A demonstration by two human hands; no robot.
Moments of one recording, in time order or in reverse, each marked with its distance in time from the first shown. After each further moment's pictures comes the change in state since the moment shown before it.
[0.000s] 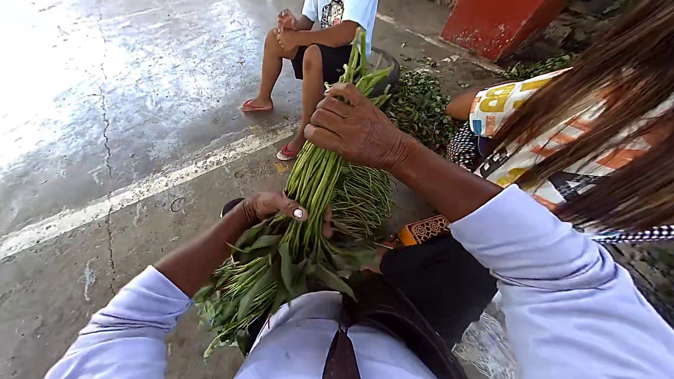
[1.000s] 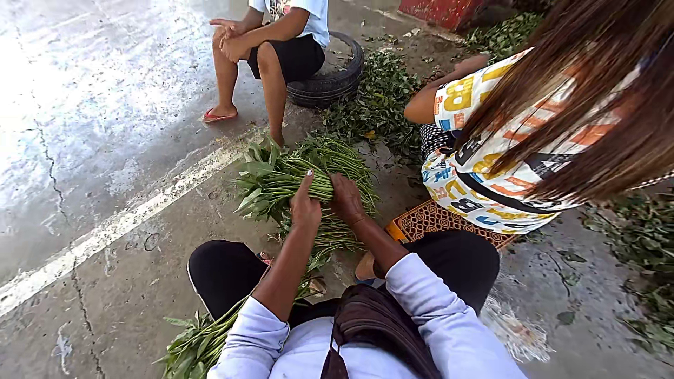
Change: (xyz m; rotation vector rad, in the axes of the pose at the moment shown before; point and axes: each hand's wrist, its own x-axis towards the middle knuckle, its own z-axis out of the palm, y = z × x) left_hand 0.167 -0.081 -0.034 -0.503 1.361 0.408; right_hand -0.156 -0.083 0.122 0.262 -0.201 1.304
